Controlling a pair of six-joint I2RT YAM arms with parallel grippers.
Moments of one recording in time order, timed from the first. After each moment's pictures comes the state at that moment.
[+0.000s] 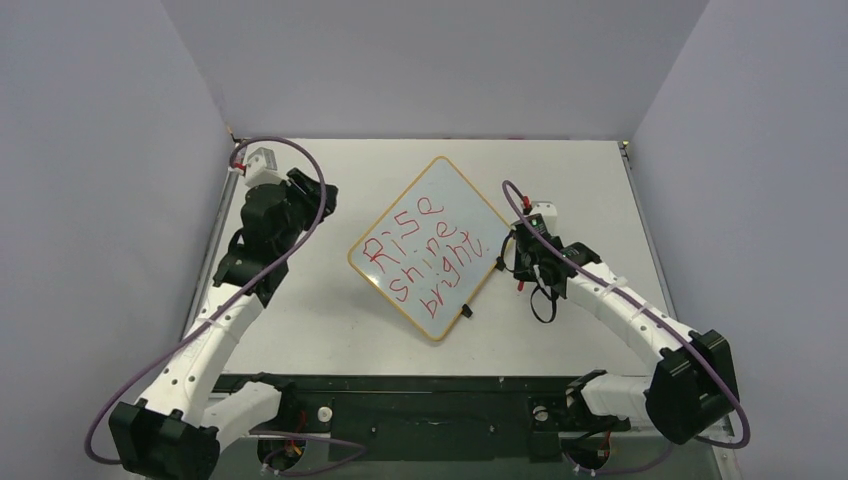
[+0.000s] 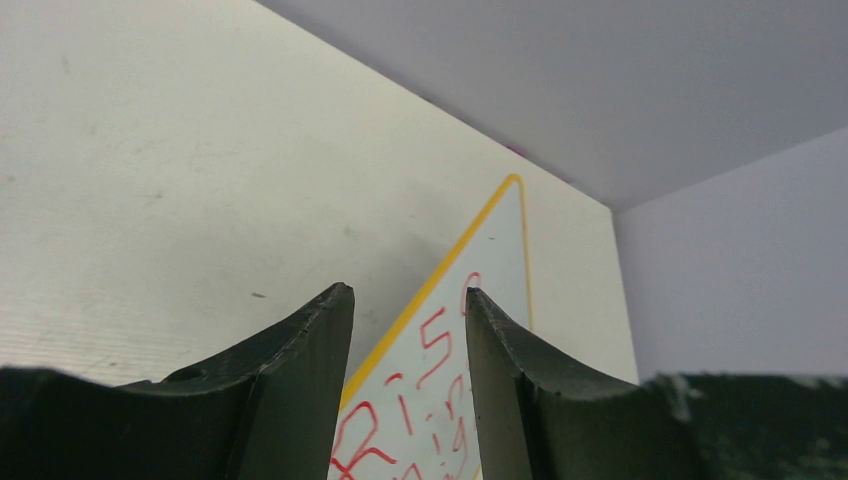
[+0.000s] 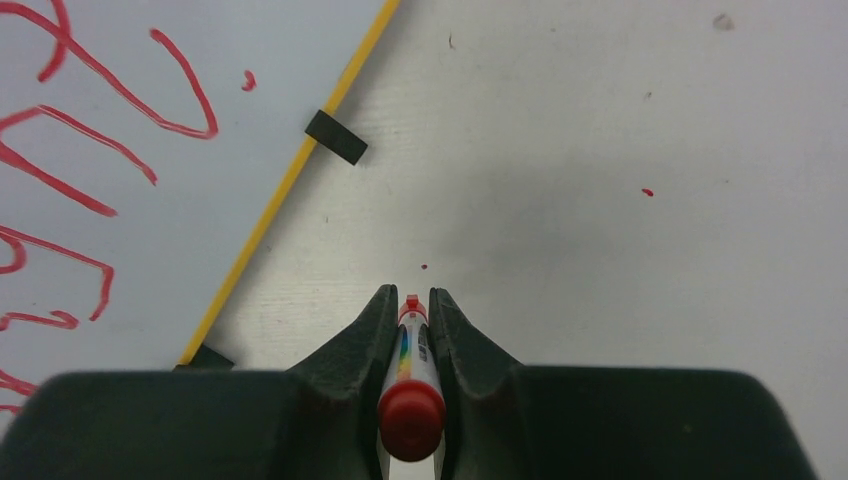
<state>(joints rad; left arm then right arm) -0.35 1.01 0.97 -0.17 -0.19 -0.76 0.49 1.22 0.90 -0.61 0.35 0.42</state>
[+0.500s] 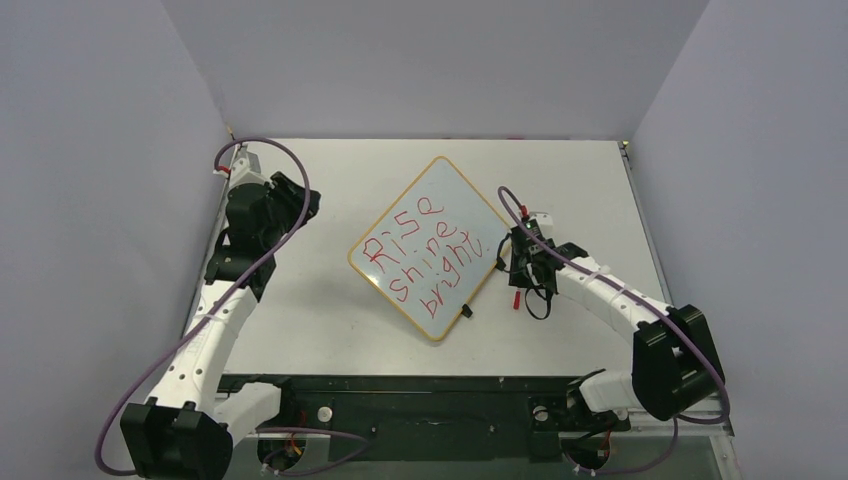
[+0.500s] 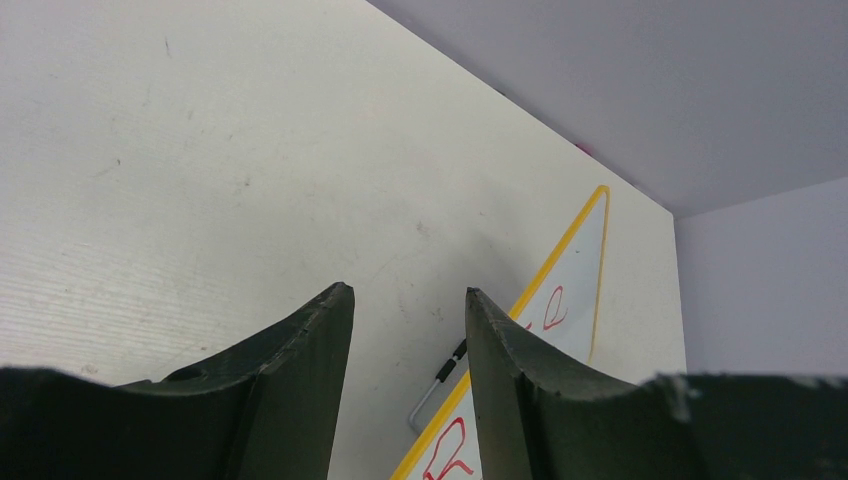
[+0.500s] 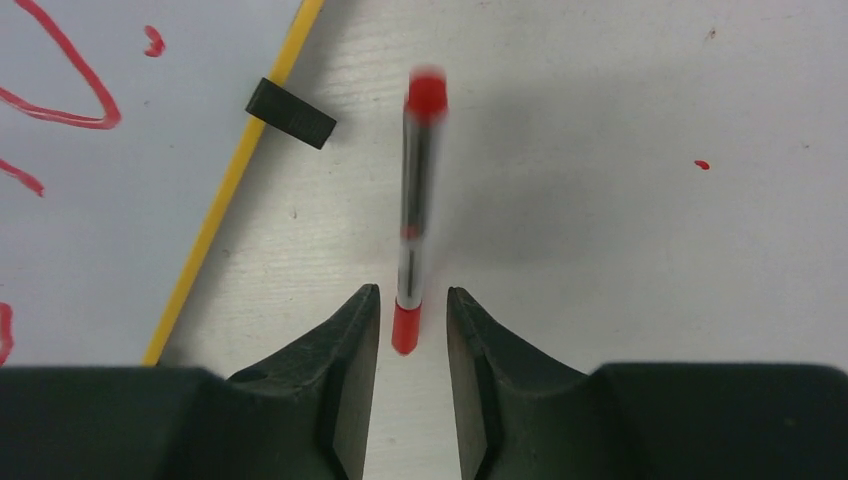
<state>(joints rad) -0.14 1.05 0.94 -0.21 -0.04 -0.71 0.45 1.35 0.84 -0.55 0.27 0.46</state>
